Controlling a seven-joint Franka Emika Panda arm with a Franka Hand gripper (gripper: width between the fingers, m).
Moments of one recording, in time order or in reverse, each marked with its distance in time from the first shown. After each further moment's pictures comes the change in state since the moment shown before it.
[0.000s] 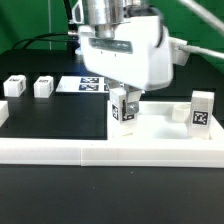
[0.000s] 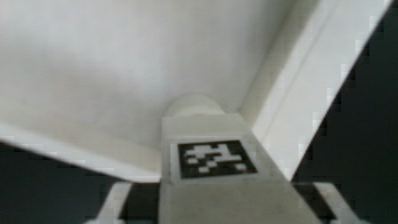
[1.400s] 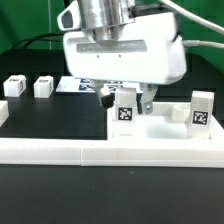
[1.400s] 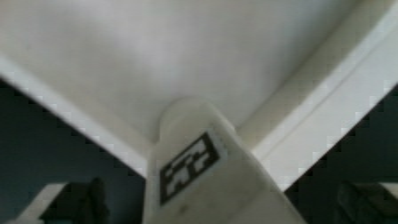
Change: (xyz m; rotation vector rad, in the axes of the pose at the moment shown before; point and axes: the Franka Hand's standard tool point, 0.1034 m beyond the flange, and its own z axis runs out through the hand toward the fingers) arm 0.002 -0.002 -0.004 0.002 -0.006 -0.688
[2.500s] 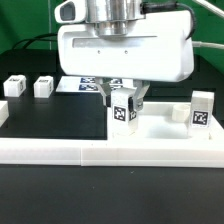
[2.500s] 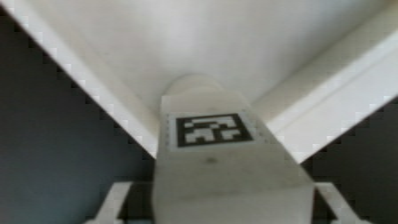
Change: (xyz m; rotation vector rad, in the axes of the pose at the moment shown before) arm 0.003 0.003 0.000 -0.019 0.035 0.169
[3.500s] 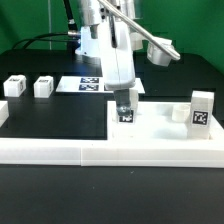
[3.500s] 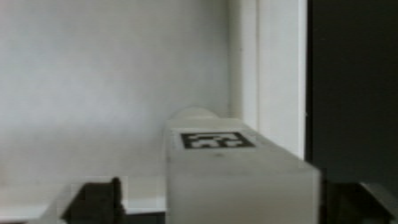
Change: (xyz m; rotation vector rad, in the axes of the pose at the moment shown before) arm -0.008 0.003 0.002 0.024 -0.075 0.535
